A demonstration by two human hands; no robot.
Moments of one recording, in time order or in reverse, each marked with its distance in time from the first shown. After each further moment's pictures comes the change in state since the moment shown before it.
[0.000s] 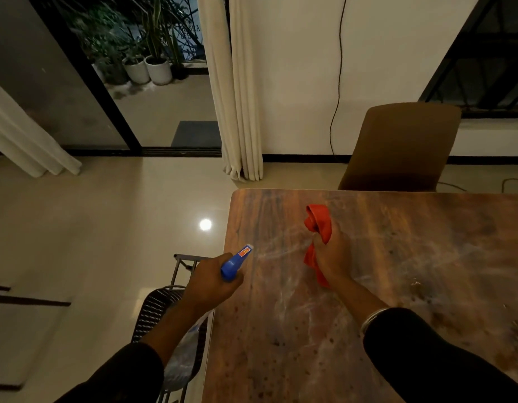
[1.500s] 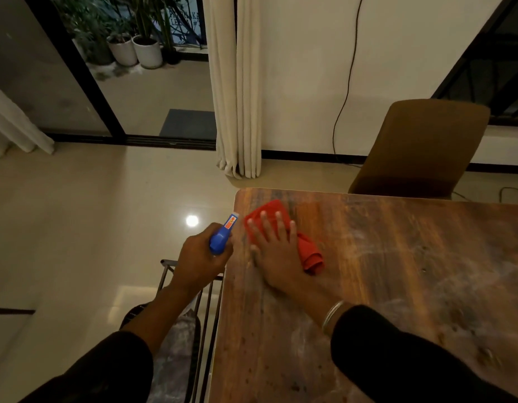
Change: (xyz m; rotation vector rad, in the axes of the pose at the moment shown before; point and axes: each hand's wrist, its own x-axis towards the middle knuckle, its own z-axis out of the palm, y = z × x) left_hand 0.091 -0.070 -0.016 -0.102 0.244 0.208; right_hand 0.011 -0.026 0.161 -0.764 -0.334 -0.662
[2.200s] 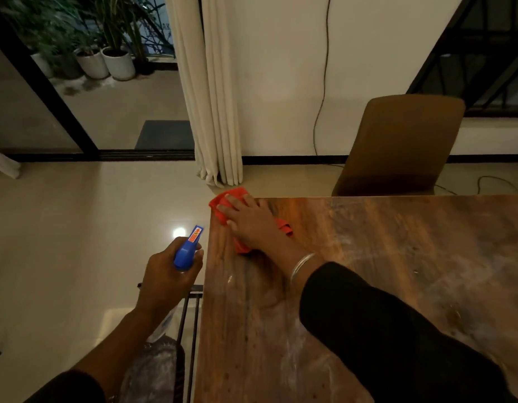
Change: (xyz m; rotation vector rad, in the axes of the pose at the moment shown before) left_hand 0.016 -0.021 0.004 0.056 0.052 0.002; right_hand 0.107 0.026 -0.034 -0.064 -0.114 -0.129
